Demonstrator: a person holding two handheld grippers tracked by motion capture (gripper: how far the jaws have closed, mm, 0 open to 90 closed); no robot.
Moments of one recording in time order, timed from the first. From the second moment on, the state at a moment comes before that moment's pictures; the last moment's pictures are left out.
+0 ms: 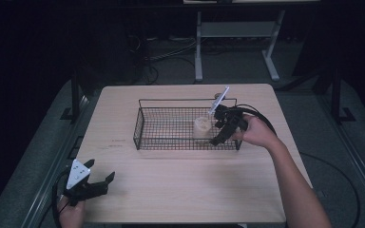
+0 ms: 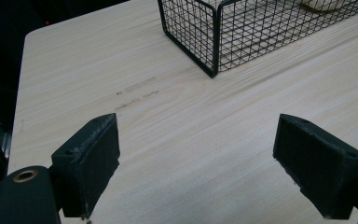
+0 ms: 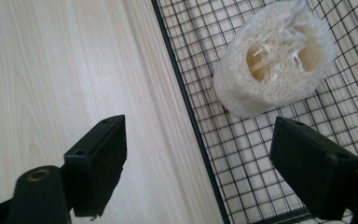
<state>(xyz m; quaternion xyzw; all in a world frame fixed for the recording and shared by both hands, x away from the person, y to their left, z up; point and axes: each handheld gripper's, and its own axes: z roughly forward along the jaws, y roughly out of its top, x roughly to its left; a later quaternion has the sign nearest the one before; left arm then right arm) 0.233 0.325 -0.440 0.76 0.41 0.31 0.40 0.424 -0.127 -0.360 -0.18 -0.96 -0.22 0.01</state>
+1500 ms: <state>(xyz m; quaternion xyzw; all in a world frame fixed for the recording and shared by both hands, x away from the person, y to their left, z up) 0.234 0.322 -0.440 0.76 0.41 0.31 0.40 0.378 -0.157 -0.363 -0.18 -0.95 -0.24 -0.02</state>
